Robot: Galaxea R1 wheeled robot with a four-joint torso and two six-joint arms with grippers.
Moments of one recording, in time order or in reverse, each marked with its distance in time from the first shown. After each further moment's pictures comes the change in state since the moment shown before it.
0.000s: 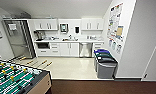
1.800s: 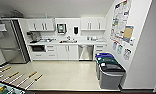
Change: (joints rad) left arm 0.000 -0.060 -0.031 -0.001 -0.018 -0.009; right arm -0.003 0.005 -0.061 0.005 0.000 0.001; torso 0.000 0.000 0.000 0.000
